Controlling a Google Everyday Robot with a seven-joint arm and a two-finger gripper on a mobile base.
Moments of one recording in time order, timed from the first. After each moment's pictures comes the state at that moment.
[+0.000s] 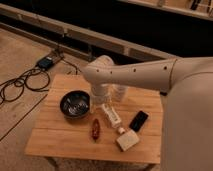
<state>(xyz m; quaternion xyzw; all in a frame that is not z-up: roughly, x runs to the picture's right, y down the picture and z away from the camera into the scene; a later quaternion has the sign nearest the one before) -0.013 0.113 0.737 -0.29 0.23 0.60 0.71</state>
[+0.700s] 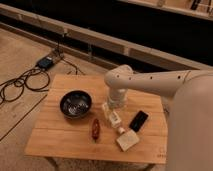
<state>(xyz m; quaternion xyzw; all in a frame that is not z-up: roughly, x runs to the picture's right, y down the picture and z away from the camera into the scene) 0.054 0.153 0.786 -0.34 0.23 0.56 0.72</state>
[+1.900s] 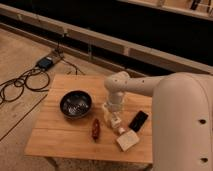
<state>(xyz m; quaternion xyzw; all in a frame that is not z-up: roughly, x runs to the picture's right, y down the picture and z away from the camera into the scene) 0.049 0.180 0.842 -0.37 0.24 0.53 0.72</state>
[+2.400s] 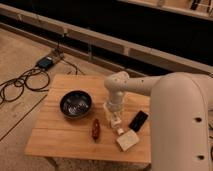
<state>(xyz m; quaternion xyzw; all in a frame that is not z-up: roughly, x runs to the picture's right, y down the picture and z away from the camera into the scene) 0.053 0.178 0.841 -0.37 0.25 0.53 0.72</state>
